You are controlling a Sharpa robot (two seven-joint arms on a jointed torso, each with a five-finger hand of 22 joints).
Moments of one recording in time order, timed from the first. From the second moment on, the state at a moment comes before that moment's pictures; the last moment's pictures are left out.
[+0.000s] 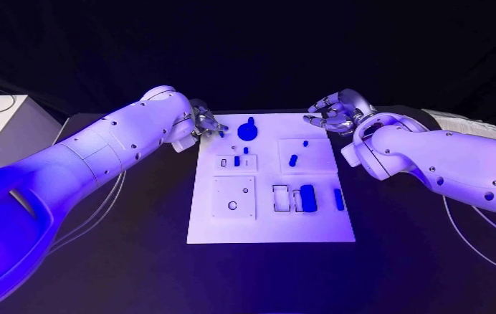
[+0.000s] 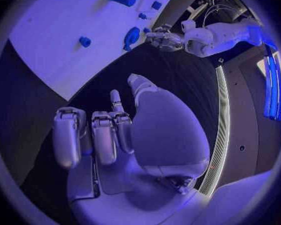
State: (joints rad) left arm 1.26 -0.40 0.21 0.86 -1.11 0.17 -0.49; left_hand 1.21 -0.12 0.50 0.29 0.05 0.79 0.07 0.76 0.76 1.13 0.01 1.08 0.72 1.47 -0.05 1.49 1.31 0.11 1.30 0.06 1.29 1.06; right arm 1.33 -0.83 -0.10 1.47 -0.85 -0.61 -0.17; right_hand 1.38 -0.19 0.21 0.29 0.35 0.91 0.16 0.22 0.29 1.47 0.08 1.54 1.31 1.47 -0.01 1.56 1.31 0.04 1.47 0.09 1.44 1.31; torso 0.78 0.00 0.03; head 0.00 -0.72
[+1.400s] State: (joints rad) left arm 1.26 -0.49 0.19 1.02 -1.01 0.17 -0.48; left_hand 1.29 -0.21 0.77 0.30 0.08 0.76 0.08 0.81 0.77 1.18 0.00 1.10 0.74 1.47 -0.05 1.51 1.31 0.11 1.32 0.06 1.33 1.12; right arm 1.33 -0.84 -0.10 1.47 -0.85 -0.61 -0.17; right_hand 1.38 -0.19 0.21 0.29 0.35 0.91 0.16 0.22 0.29 1.47 0.08 1.54 1.31 1.47 -0.01 1.56 1.31 0.04 1.47 0.09 1.44 1.31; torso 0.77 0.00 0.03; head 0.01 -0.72
